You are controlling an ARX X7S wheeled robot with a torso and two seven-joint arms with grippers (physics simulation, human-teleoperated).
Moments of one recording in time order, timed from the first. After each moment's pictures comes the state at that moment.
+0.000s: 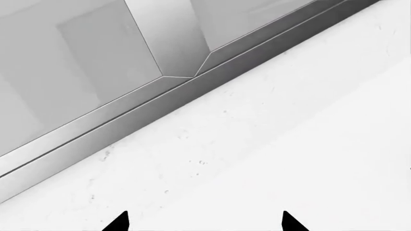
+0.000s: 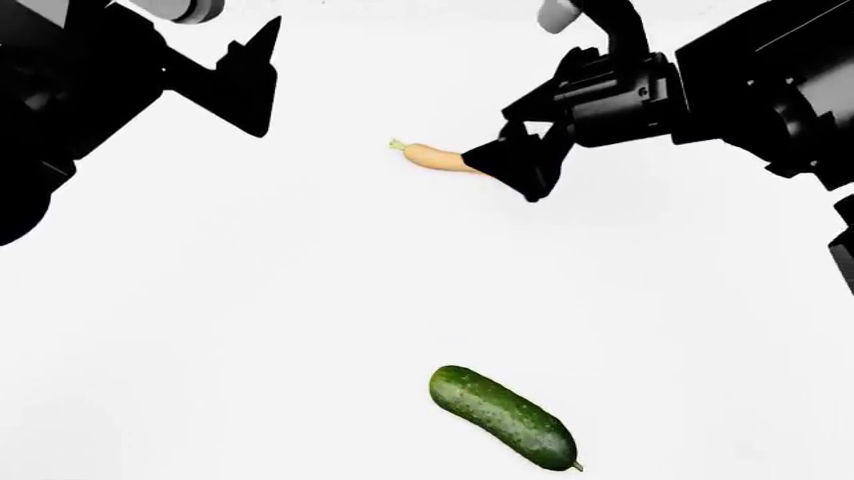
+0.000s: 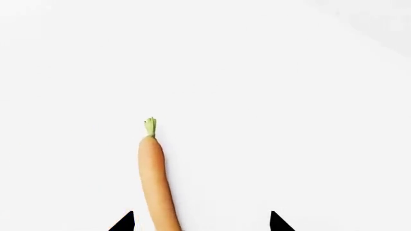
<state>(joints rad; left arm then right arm) -1.33 -0.75 0.50 0.33 -0.83 -0.96 -0.09 1.72 0.46 -1.10 0.55 0.86 0.87 -0.78</state>
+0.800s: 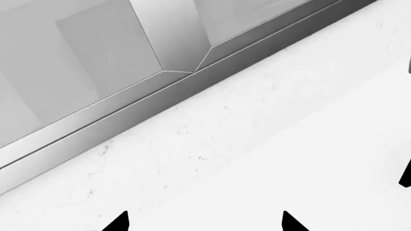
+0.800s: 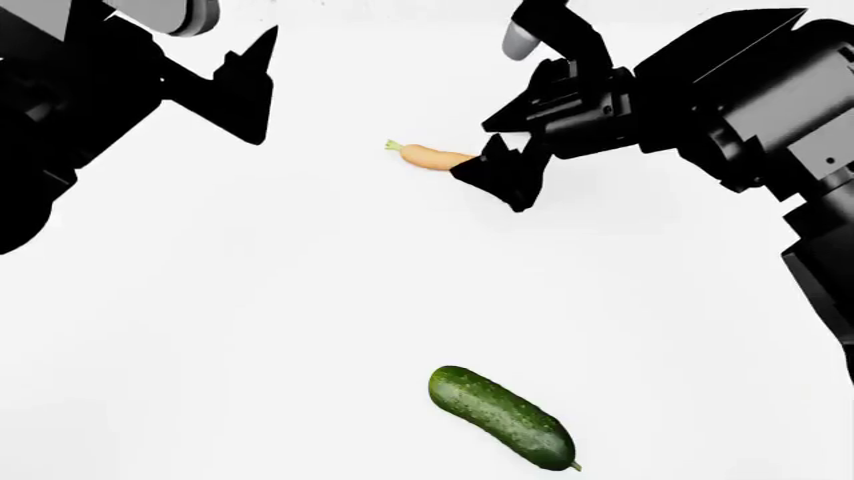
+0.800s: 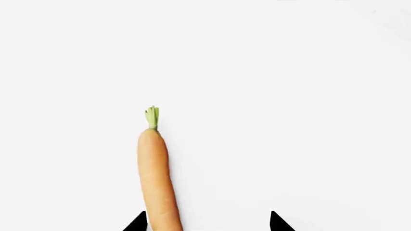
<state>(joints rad) -1.30 -0.77 0.50 0.33 -0.83 -0.92 -0.08 1.70 0.40 -1.15 0.60 0.77 0.77 -0.82</state>
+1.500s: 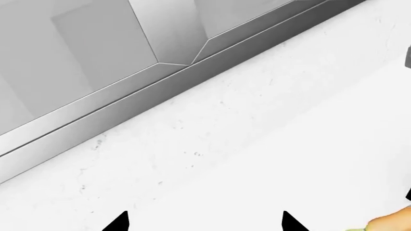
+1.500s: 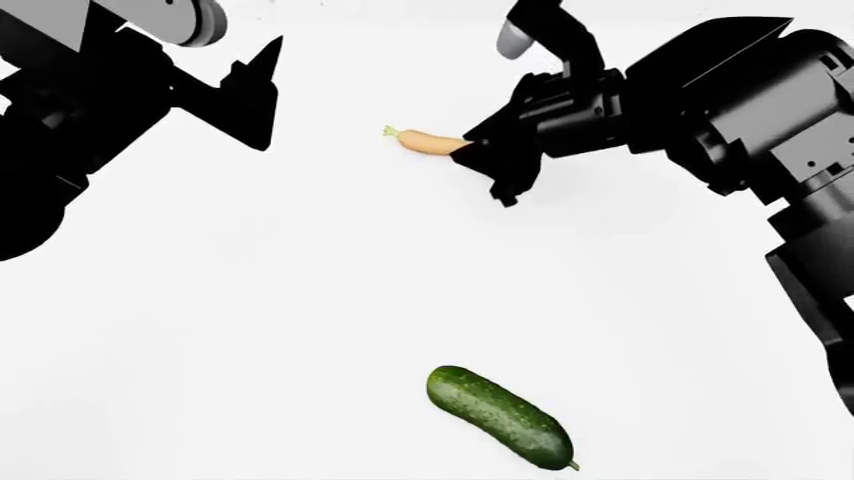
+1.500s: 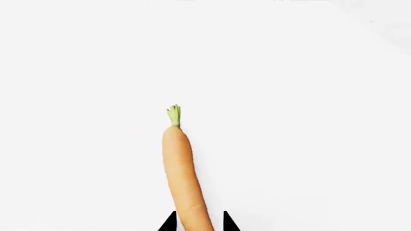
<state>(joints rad) -1.28 -0.76 0.51 0.30 -0.81 -0.89 -0.07 1.68 0.38 -1.13 0.64 0.76 0.72 -0.82</state>
